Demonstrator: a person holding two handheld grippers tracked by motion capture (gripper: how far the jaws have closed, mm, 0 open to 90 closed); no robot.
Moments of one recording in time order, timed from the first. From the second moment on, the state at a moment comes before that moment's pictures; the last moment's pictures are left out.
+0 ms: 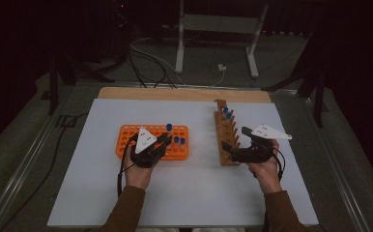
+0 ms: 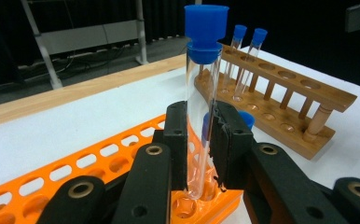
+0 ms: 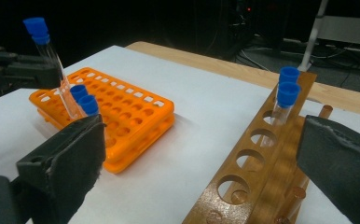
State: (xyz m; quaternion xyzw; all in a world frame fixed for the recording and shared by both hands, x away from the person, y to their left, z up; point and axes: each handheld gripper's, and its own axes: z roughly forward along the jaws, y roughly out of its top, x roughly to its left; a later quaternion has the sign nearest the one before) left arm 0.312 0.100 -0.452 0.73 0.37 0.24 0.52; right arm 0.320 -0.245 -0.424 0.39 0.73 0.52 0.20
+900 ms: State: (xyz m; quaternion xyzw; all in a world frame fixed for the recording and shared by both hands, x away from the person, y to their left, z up) left arm 0.318 0.098 -0.486 0.74 0.39 0.23 0.49; right arm 0.320 -0.246 -0.426 0.39 0.73 0.52 0.20
